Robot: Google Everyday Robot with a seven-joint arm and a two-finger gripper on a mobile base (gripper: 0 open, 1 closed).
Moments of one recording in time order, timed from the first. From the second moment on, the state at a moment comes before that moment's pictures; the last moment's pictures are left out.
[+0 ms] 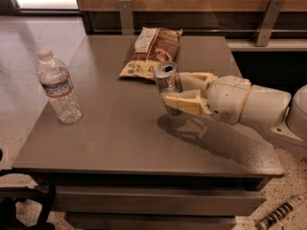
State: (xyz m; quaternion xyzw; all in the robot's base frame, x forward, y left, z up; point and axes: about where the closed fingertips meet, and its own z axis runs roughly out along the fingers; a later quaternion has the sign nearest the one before) arm 0.503 -0.064 0.920 -0.42 0.61 0.25 0.62
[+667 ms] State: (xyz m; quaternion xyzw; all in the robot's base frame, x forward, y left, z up) arm 0.502 -0.062 0.904 -0.40 0.62 0.27 0.62
